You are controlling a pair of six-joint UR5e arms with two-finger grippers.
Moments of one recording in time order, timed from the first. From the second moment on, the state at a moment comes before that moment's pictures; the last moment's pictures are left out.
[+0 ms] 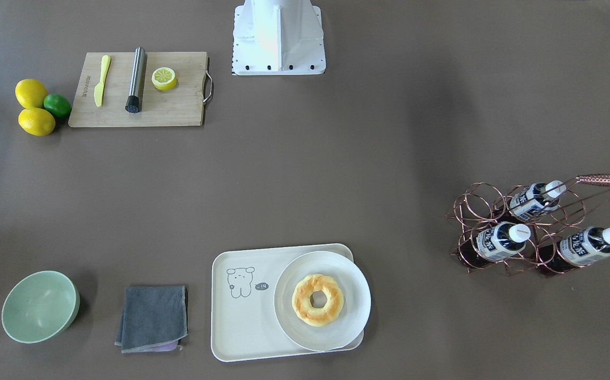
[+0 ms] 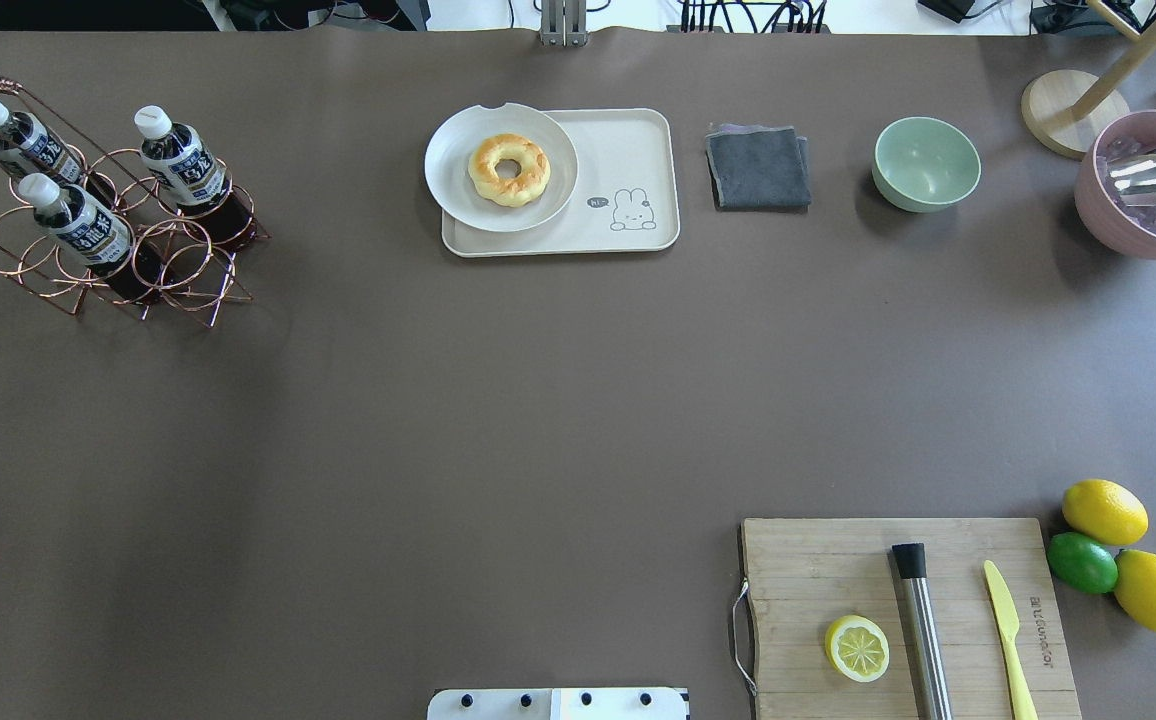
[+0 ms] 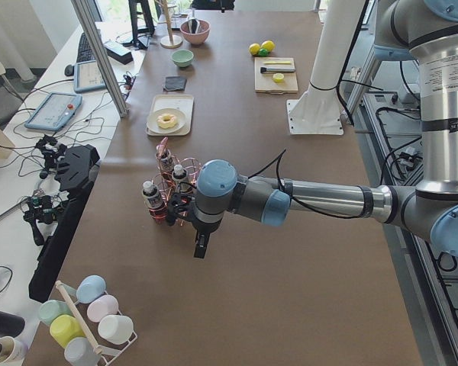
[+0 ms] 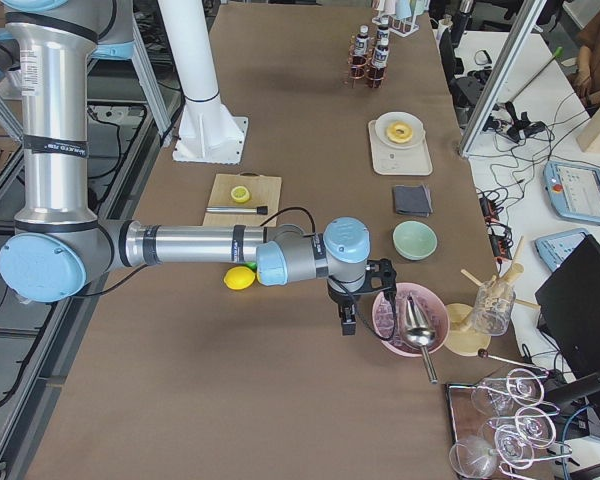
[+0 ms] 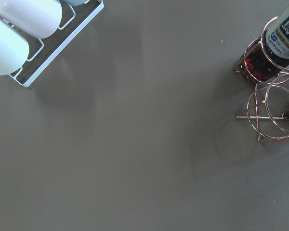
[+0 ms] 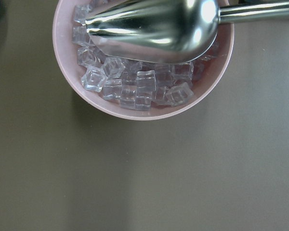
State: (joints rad) left arm -1.57 -1.42 -1.80 -1.81 -2.34 -0.15; right arm 1.50 -1.62 1.66 -1.40 2.33 0.10
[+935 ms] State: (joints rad) left arm -1.57 -1.42 -1.78 -1.81 -2.33 -0.15; right arm 1.50 -1.63 1.70 -1.45 2.33 0.10
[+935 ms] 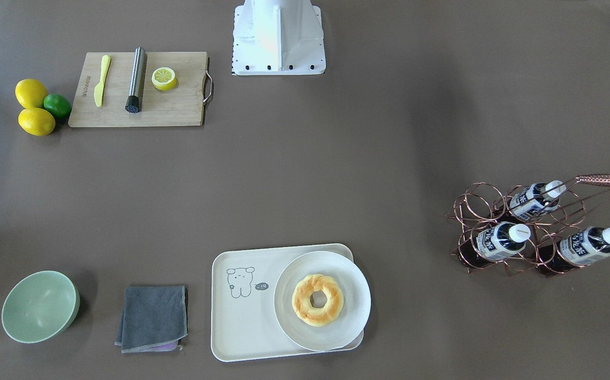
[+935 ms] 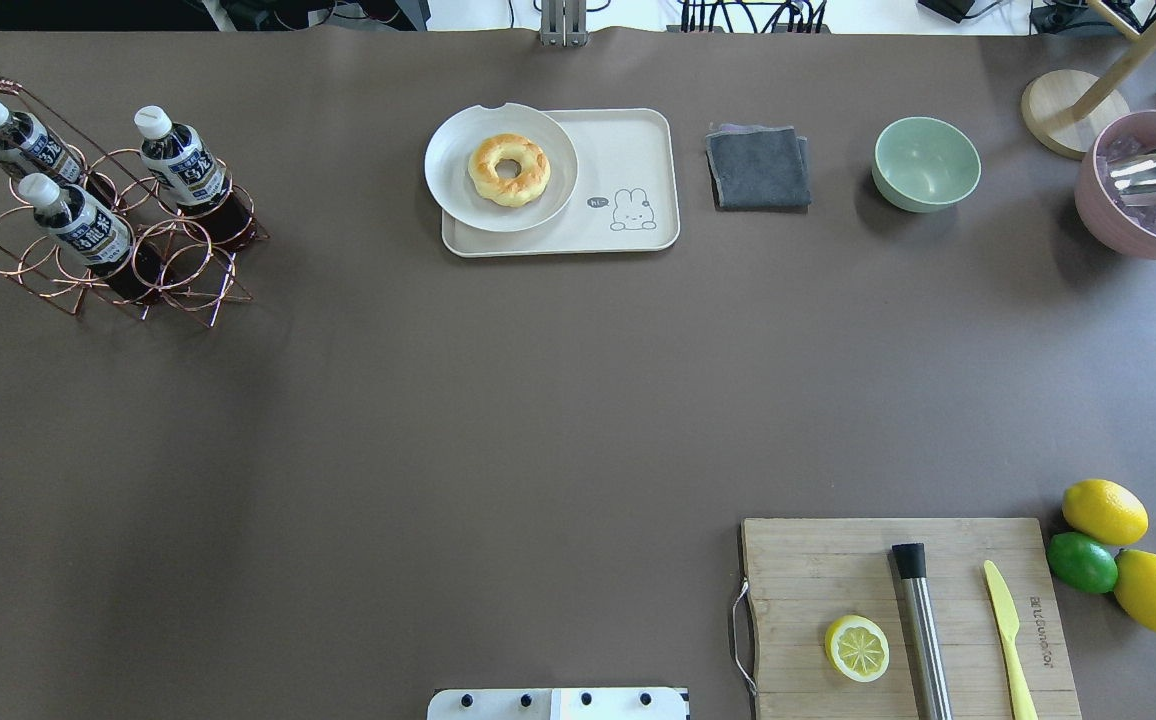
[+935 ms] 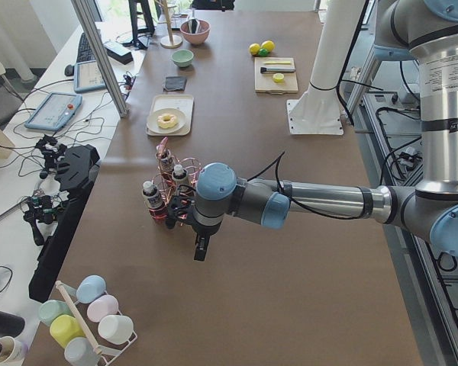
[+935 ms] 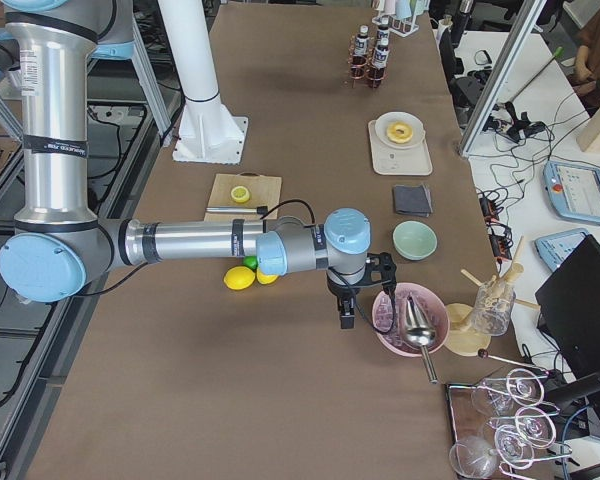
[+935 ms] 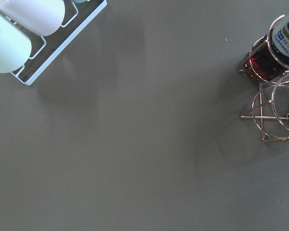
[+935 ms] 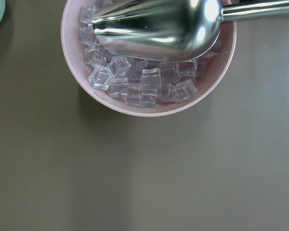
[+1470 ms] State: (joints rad) left arm -1.57 -1.42 -1.78 -1.81 -2.33 -0.15; right arm 1.50 -1.63 1.70 -1.45 2.34 0.10
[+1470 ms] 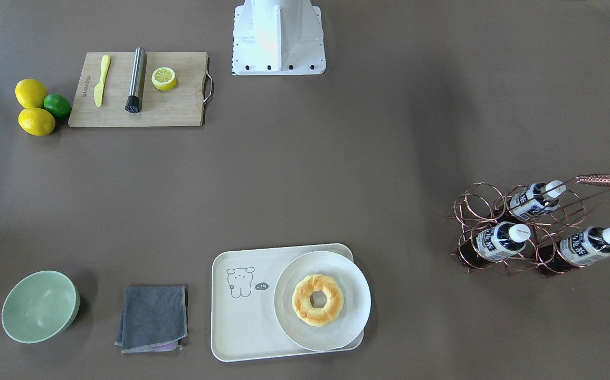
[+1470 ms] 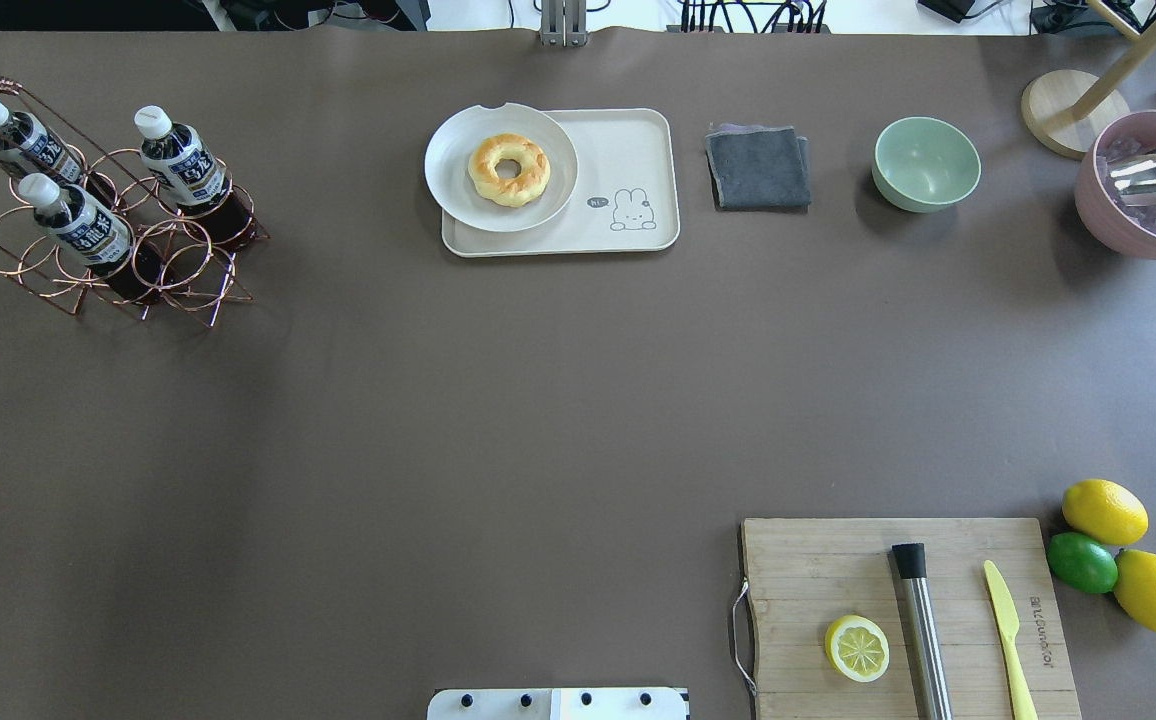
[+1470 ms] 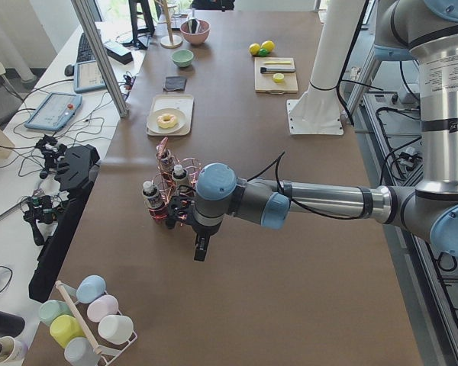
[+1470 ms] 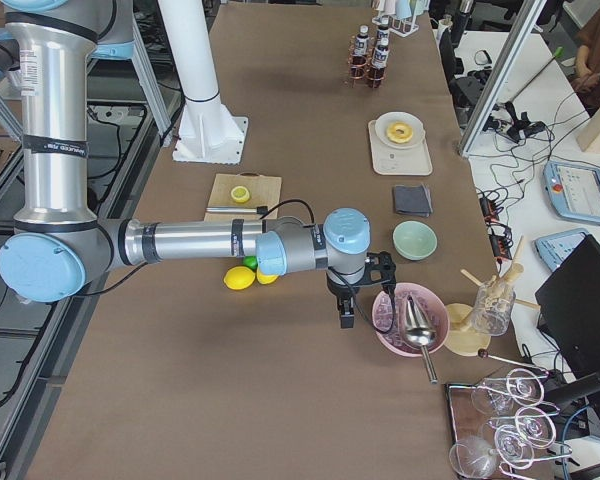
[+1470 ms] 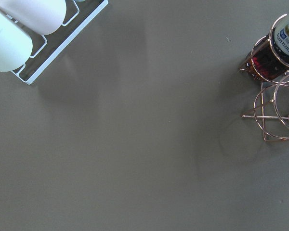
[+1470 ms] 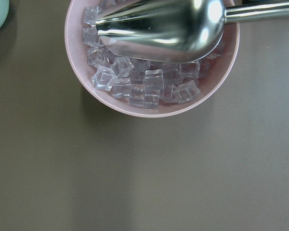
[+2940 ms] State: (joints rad) left arm -1.56 -1.42 -1.78 -1.81 -2.30 -0.16; right arm 1.48 -1.60 1.69 -1.45 2.33 0.10
